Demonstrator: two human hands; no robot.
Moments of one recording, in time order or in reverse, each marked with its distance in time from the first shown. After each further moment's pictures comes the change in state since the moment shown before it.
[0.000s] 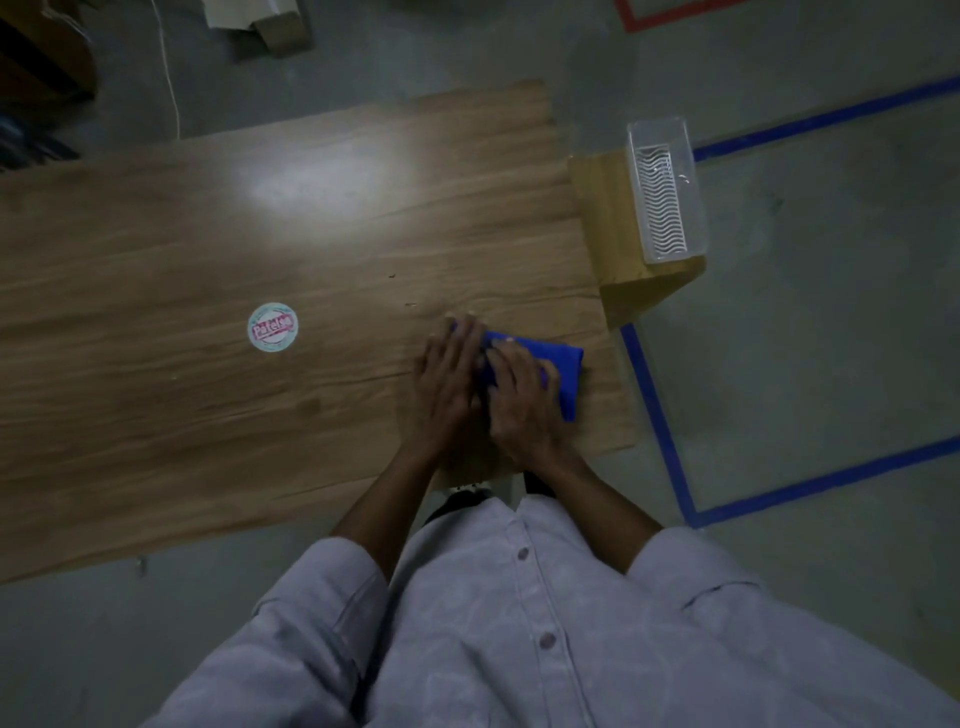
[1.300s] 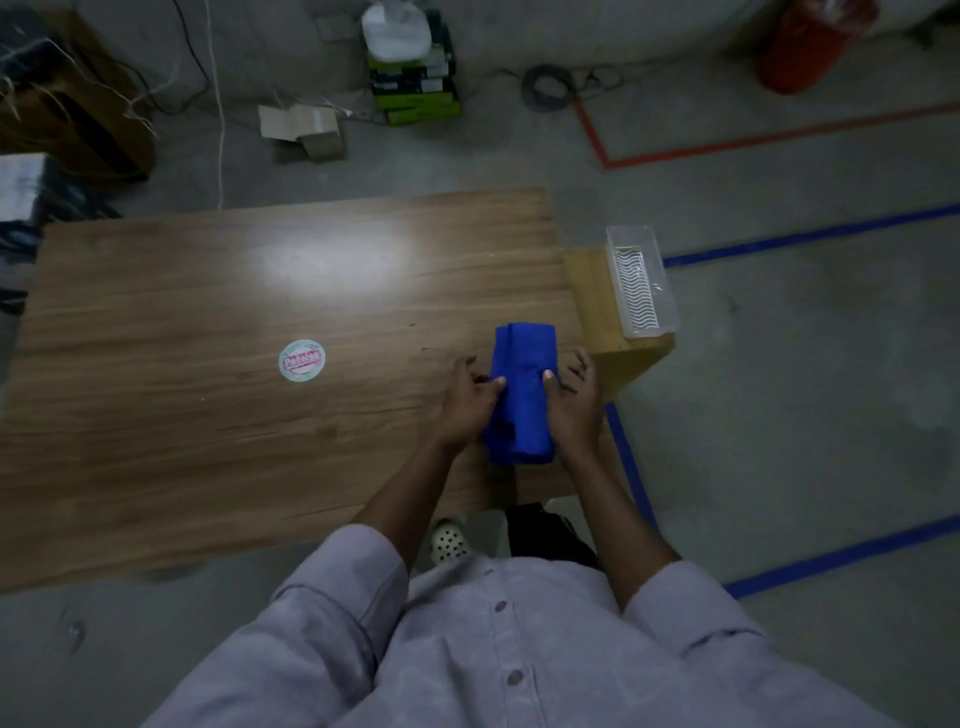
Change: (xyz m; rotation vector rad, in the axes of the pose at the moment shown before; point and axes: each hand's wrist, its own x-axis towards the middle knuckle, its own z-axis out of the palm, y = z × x) left_hand 0.036 0.050 -0.050 -0.798 -0.223 -0.711; right_hand 0.031 0.004 -0.069 0.722 0.159 0.737
